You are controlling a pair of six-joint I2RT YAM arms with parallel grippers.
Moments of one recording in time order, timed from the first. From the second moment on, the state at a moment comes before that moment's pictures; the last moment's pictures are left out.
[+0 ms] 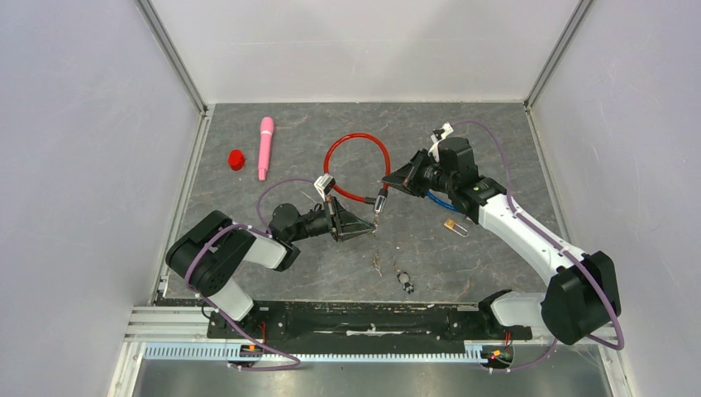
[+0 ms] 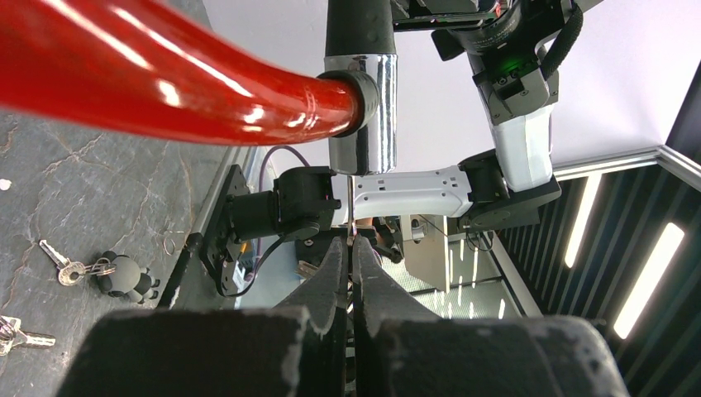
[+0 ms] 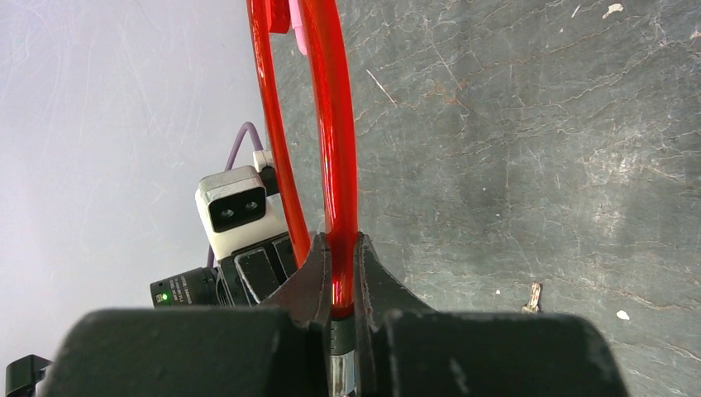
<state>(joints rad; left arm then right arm) -0.62 1.62 0.36 1.43 0.74 -1.52 0.45 1.29 0.95 -0.16 -0.35 1.00</state>
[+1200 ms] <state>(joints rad) -0.63 1.62 0.38 1.39 0.74 -1.52 0.44 1.29 0.95 -0.16 -0.35 1.00</state>
